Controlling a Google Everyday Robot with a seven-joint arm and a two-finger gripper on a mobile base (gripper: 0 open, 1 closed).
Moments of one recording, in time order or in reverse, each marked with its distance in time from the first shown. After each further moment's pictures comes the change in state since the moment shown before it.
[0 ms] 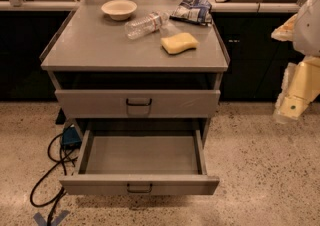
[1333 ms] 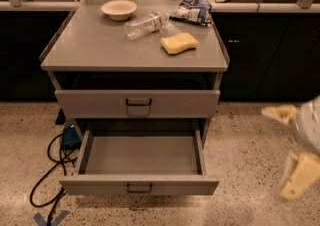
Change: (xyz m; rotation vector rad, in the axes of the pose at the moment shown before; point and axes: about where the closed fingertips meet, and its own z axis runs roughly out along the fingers) arm 0.061 0.087 0.119 -0.157 -0.256 -0.022
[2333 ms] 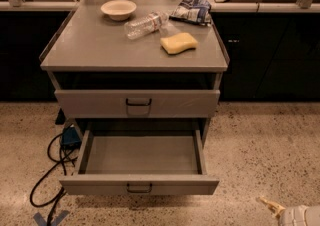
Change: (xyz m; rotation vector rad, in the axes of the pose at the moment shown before) arm 0.133 0.135 0.167 -0.110 -0.006 0.129
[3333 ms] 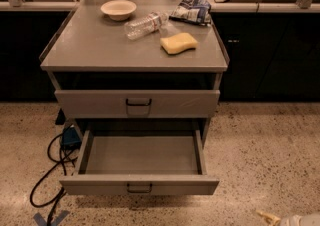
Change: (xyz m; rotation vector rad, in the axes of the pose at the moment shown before) arm 0.026 0.010 0.035 -0.088 -0.029 0.001
